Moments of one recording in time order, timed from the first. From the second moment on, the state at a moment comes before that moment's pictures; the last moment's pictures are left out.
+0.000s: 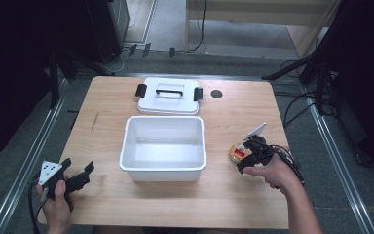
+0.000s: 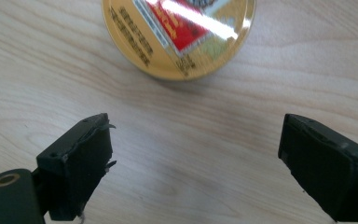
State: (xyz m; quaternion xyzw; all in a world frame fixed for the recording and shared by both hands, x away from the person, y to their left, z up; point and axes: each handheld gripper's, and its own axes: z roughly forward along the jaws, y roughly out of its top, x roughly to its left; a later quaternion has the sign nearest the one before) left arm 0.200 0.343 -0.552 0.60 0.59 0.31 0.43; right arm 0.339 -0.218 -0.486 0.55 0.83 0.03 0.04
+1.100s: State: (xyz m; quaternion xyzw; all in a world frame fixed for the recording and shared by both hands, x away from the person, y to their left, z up) left arm 0.202 0.344 -0.552 0.61 0.60 0.30 0.43; right arm 0.389 -0.182 -0.504 0.61 0.79 0.02 0.04
